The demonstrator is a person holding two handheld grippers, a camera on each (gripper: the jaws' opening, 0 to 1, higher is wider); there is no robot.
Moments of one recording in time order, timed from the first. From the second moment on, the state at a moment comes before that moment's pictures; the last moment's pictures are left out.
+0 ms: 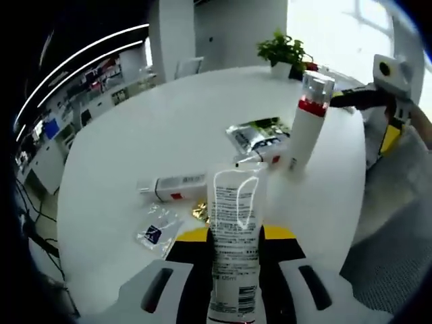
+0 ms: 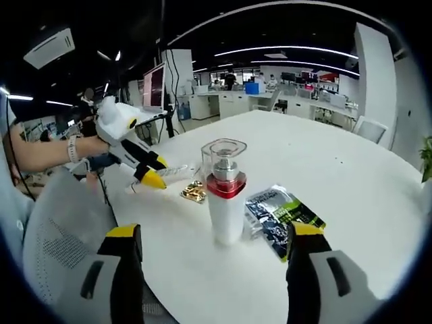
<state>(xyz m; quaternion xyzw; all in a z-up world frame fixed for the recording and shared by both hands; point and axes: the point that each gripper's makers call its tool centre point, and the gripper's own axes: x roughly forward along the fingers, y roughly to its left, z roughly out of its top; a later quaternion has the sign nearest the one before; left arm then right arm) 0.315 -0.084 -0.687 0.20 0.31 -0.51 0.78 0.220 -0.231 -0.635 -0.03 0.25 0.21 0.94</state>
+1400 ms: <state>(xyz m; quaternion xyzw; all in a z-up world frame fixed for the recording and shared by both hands) 0.246 -0.145 -0.623 0.15 0.19 -0.60 0.76 0.226 -0.179 -0.597 0.12 0.20 0.28 0.93</state>
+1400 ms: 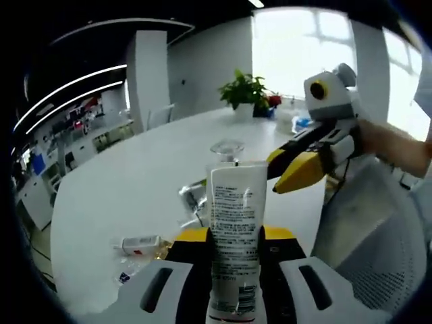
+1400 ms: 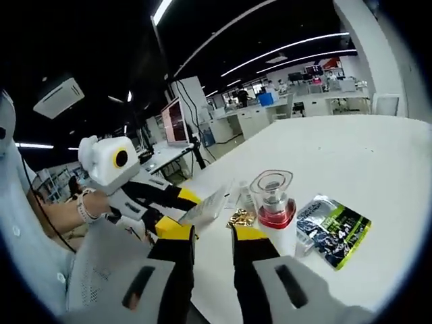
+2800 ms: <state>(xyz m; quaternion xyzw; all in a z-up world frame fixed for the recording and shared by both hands) 0.252 -0.150 -0.636 0.15 0.19 -0.58 0.78 0.240 -0.143 -0.579 0.00 0.18 0.29 0.94</state>
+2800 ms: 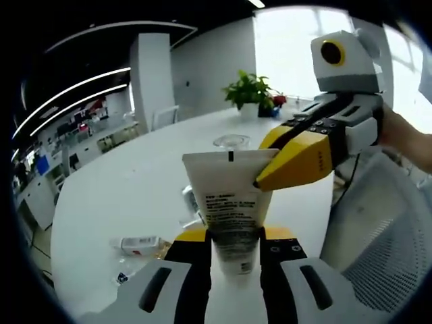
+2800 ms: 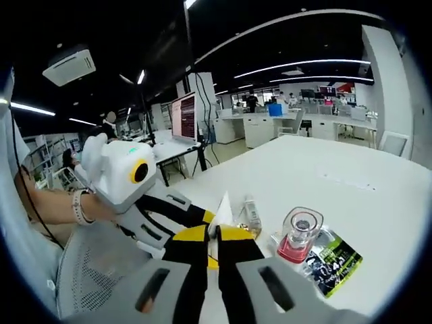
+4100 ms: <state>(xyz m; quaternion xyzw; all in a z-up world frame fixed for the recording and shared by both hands) 0.241 -0.134 -0.644 0.19 0.21 -0.59 0.75 0.233 -0.144 -0.631 -0.05 0.23 0.32 0.92</state>
